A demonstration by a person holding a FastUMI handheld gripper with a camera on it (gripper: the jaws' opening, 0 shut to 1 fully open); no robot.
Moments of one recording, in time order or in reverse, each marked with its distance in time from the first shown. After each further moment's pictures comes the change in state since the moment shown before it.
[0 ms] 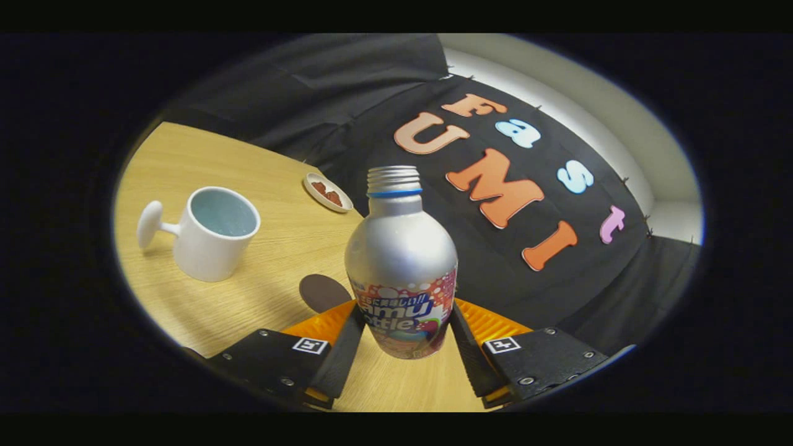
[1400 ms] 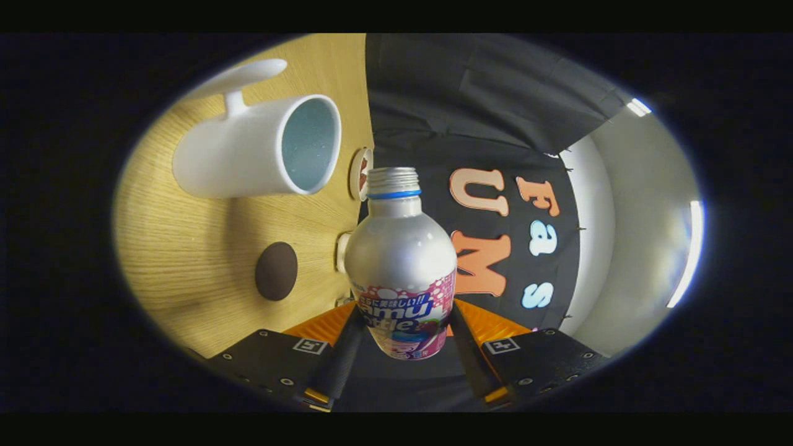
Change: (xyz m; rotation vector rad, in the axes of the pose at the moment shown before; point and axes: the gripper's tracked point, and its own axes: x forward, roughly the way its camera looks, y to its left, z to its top) arm -0.009 0.013 0.041 -0.763 -0.150 -0.156
